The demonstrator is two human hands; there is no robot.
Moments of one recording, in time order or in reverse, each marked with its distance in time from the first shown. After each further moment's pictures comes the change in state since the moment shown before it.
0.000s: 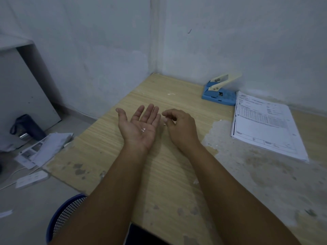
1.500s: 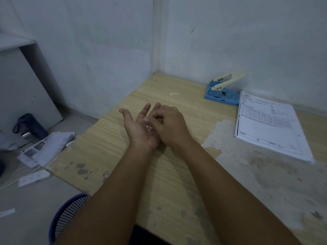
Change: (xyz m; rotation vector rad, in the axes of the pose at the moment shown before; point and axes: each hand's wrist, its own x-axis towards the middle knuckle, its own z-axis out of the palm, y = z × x) left_hand -0.007 -0.005 0.006 0.108 -0.003 -0.053; right_hand -0.002 -0.037 0.009 -0.066 -0.164 -0.151
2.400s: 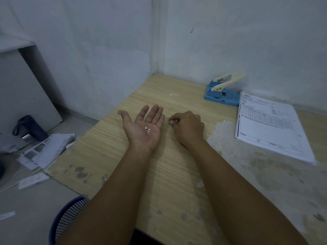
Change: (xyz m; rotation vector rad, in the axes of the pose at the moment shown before) left_hand 0.014 -0.001 -0.005 -0.089 -0.028 0.063; right_hand 0.014 0.054 -0.008 -0.306 0.060 0.338
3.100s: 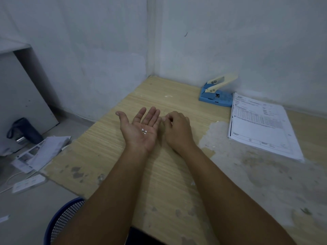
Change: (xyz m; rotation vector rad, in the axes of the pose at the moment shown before) left_hand -0.008 -0.003 0.002 0.032 0.005 -0.023; right_hand -0.025 -0.011 -0.003 0.300 0.032 -0.081
